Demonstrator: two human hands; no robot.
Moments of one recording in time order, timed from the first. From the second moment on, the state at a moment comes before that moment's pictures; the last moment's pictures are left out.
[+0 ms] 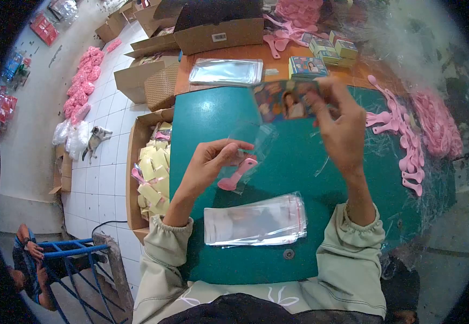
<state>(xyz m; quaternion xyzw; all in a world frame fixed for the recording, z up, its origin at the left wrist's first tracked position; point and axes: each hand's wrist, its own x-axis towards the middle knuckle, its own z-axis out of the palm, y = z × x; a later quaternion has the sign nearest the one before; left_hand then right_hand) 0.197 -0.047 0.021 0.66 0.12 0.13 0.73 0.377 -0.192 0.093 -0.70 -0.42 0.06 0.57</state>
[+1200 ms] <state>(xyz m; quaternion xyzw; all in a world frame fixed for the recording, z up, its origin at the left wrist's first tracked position) 0.185 -0.023 0.003 0.67 0.12 0.13 0.72 0.401 -0.176 0.062 -0.67 -0.46 0.43 0.39</state>
